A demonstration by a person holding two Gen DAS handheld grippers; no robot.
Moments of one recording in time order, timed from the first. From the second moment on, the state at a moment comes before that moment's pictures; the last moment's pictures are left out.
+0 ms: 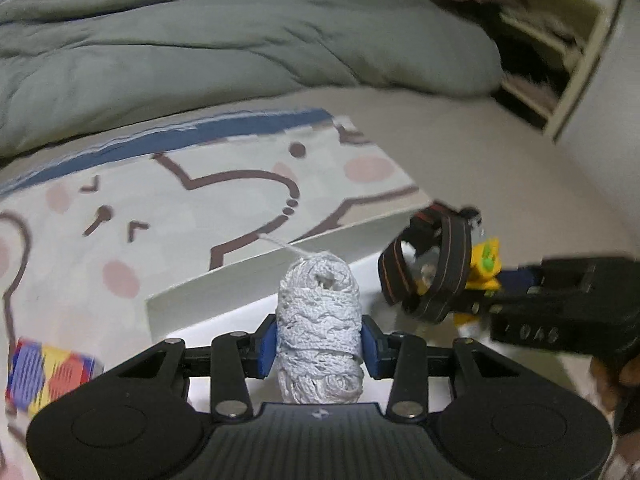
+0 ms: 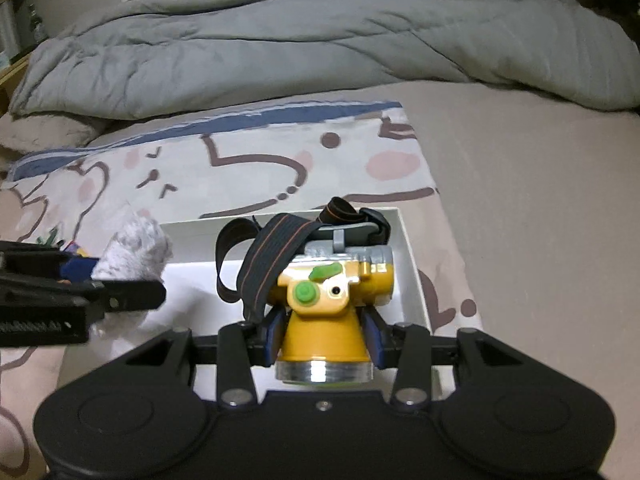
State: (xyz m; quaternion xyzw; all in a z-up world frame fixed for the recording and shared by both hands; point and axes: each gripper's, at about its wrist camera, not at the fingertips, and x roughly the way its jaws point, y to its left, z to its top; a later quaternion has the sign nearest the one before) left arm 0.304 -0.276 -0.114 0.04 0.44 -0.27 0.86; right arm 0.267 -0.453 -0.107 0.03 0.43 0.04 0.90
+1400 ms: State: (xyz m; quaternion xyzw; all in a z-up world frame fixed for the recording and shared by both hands) left arm 0.257 -0.250 -0.056 0.11 0.39 -0.26 0.87; right arm 0.223 -0.446 -0.056 0.03 0.40 0.04 0.91
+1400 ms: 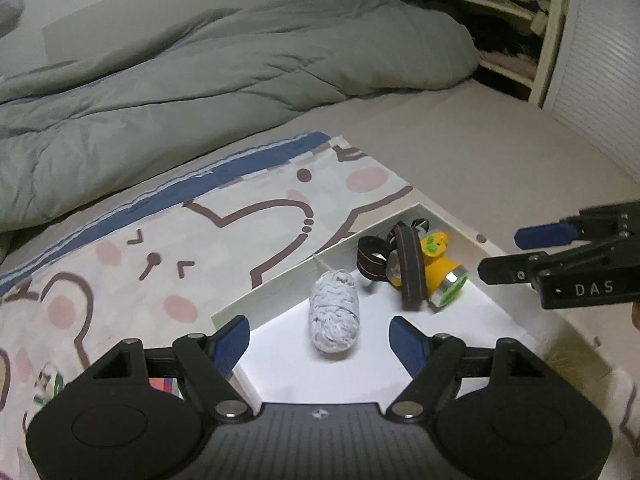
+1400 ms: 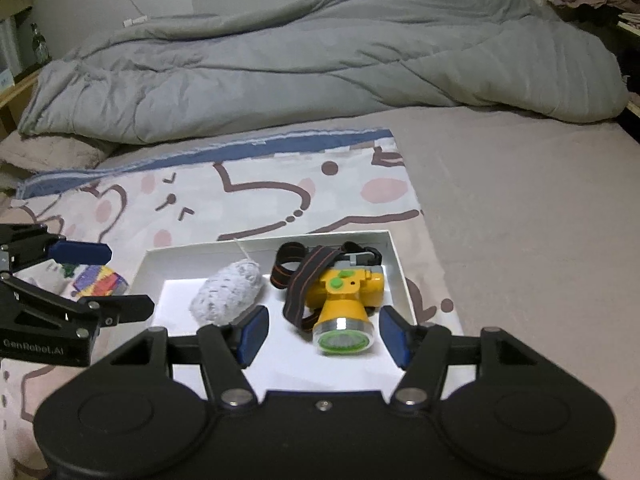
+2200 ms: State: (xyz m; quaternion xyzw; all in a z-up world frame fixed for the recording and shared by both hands) left arm 0.172 -0.183 -0.009 0.03 0.37 -0.21 0.90; right arm 0.117 -0.416 0.000 0.04 0.35 0.01 0.93
